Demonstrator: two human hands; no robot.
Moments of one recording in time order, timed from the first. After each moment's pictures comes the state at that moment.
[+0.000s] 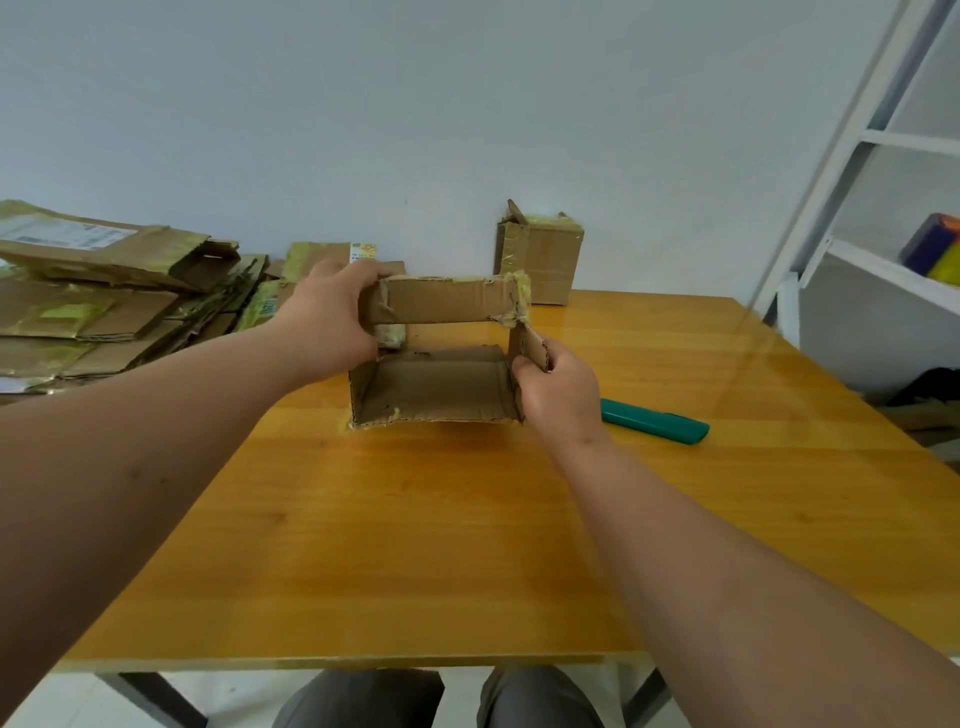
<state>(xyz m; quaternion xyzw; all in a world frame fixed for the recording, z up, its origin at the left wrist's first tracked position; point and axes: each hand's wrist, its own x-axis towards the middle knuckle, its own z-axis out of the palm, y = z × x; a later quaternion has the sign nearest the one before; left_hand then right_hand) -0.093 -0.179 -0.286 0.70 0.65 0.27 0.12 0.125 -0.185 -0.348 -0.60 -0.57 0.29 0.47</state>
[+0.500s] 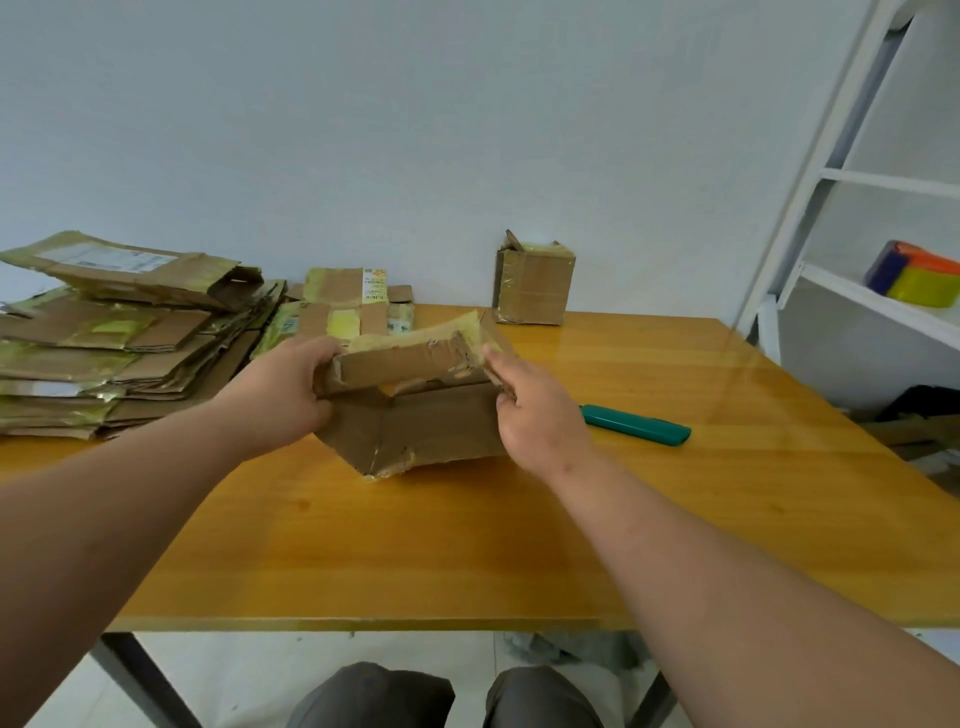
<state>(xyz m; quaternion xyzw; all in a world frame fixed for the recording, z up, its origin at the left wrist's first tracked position) -0.138 -0.235 -0.318 0.73 0.64 0.24 0.07 0.122 -0.227 -0.344 -0.54 -0.76 0.13 0.33</state>
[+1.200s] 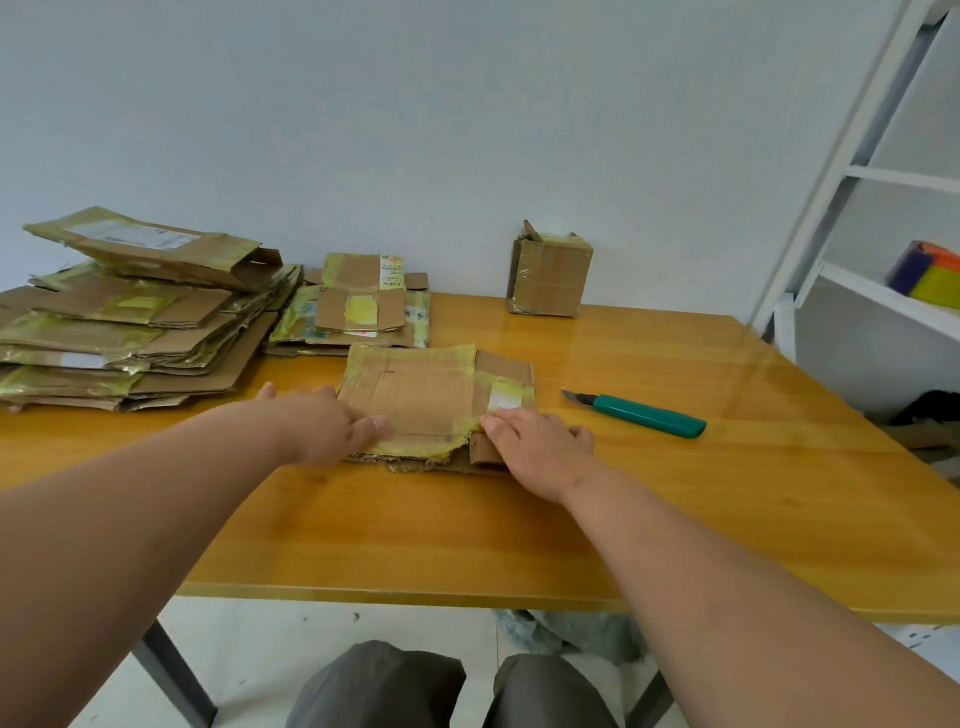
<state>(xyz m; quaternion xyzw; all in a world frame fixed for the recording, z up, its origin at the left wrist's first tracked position) -0.125 -0.246 -0.338 0.69 0.70 -0.14 0.08 0.116 -0.239 -0.366 -0.62 -0.76 0.17 0.08</state>
